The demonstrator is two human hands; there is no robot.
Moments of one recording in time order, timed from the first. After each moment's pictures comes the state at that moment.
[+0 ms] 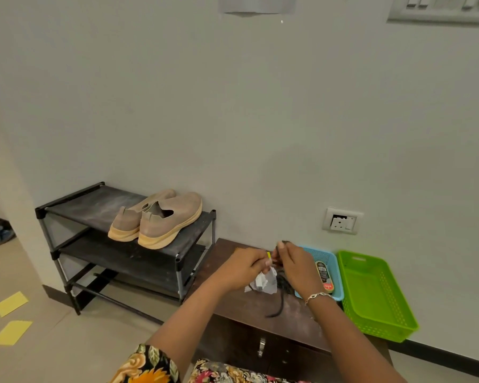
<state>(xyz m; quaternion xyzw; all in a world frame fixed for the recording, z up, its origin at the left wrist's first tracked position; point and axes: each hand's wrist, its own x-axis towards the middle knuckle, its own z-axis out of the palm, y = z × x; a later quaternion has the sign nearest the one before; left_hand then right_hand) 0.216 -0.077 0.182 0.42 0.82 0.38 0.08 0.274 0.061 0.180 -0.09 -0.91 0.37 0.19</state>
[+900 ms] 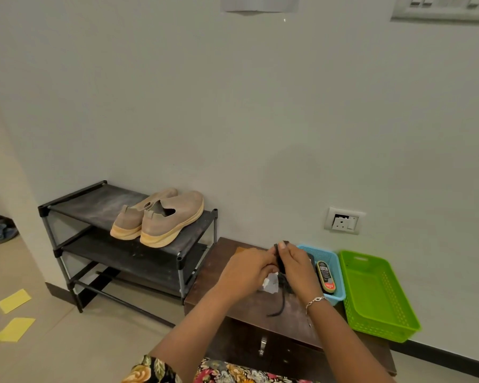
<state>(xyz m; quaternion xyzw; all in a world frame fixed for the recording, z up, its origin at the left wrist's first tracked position) 0.229 -0.072 0.177 0.44 0.84 0.30 -0.09 0.280 0.045 0.182 -0.10 -0.81 0.54 0.20</state>
